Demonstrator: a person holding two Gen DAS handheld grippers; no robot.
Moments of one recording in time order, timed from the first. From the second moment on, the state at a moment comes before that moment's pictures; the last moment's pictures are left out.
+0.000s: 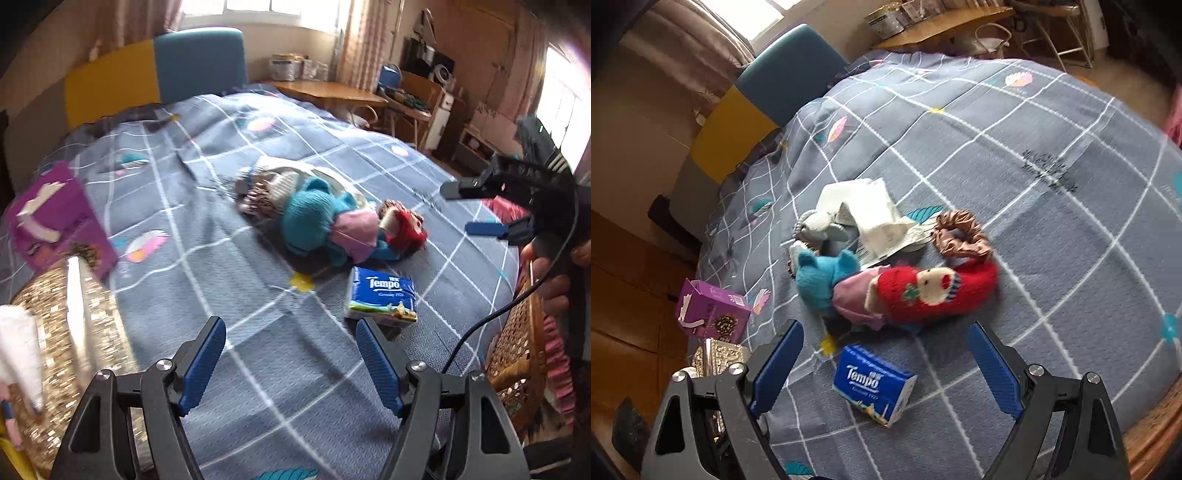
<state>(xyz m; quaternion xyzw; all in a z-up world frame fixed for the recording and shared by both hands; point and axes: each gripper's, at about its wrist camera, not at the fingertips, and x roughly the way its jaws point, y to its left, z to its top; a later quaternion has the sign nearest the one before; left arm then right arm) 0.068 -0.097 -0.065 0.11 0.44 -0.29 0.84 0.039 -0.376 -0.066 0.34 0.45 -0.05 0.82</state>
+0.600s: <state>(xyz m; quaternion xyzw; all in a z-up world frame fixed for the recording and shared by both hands) 0.077 -0.201 -0.130 0.16 0.49 -0.38 0.77 0.060 -0.392 -0.059 0.20 0.50 -0.06 0.84</state>
